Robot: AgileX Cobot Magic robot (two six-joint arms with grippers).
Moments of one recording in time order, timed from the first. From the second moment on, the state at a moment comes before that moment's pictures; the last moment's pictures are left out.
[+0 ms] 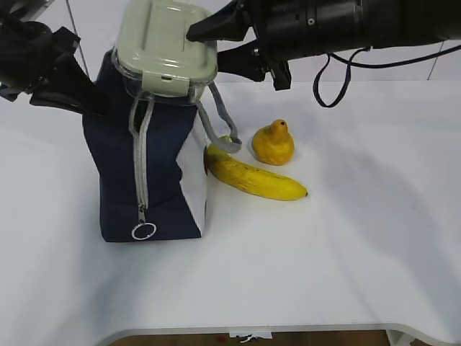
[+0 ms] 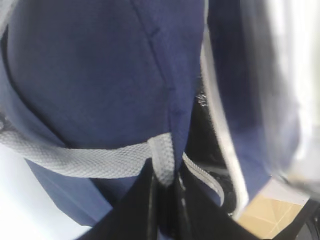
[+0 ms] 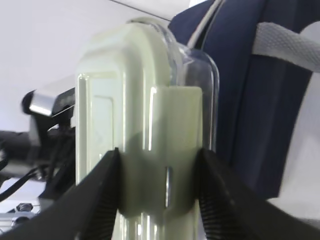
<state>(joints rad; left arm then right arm) -0.08 1.72 -1.37 -0.80 1.08 0.48 0.28 1.90 -1.50 1.49 0.89 -0.58</state>
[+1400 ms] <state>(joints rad) -0.08 1.72 -1.37 -0.88 1.12 0.49 0.39 2.13 -1.59 1.32 0.69 -0.66</state>
